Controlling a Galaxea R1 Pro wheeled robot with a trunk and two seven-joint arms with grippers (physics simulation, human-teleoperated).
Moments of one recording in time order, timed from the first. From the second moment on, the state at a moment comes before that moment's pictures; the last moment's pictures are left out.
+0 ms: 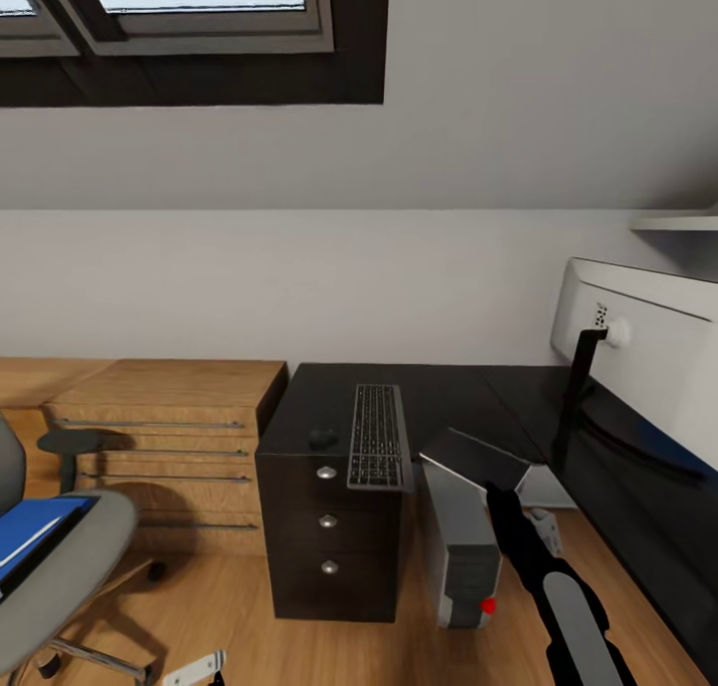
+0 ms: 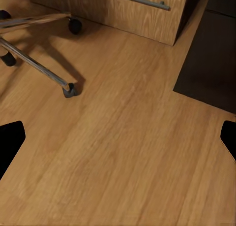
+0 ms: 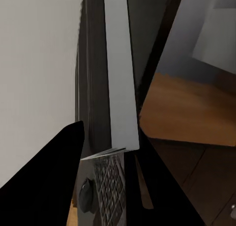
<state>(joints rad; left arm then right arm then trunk) 0.01 -0.05 -0.03 -0.92 0.21 0.00 0.43 -0.19 0.08 -0.14 -1.40 -1.20 0.17 -0.22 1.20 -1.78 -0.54</state>
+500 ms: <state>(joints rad) 0.01 -0.05 -0.03 -0.92 0.21 0.00 0.43 -0.20 0.08 -0.17 -1.30 -1.20 0.14 -0.22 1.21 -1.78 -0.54</state>
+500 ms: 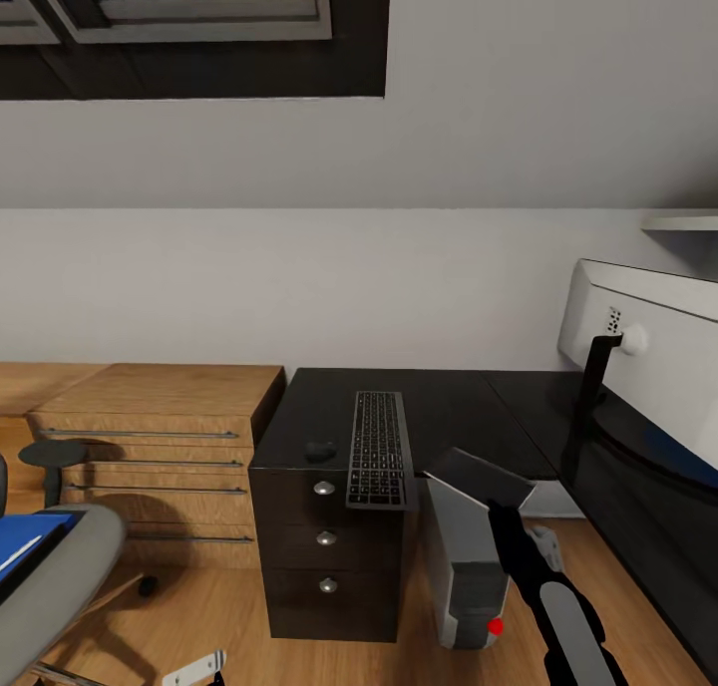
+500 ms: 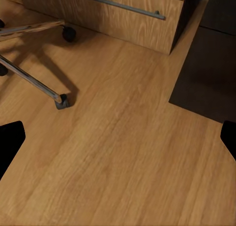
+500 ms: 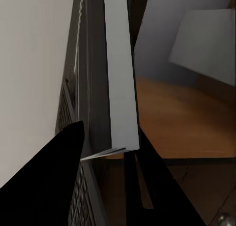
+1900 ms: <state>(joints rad) 0.01 -0.05 -0.03 -0.92 0.21 0.00 0.43 -0.23 0.06 -0.18 -1.20 -1.20 0.02 -0.22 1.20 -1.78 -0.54</state>
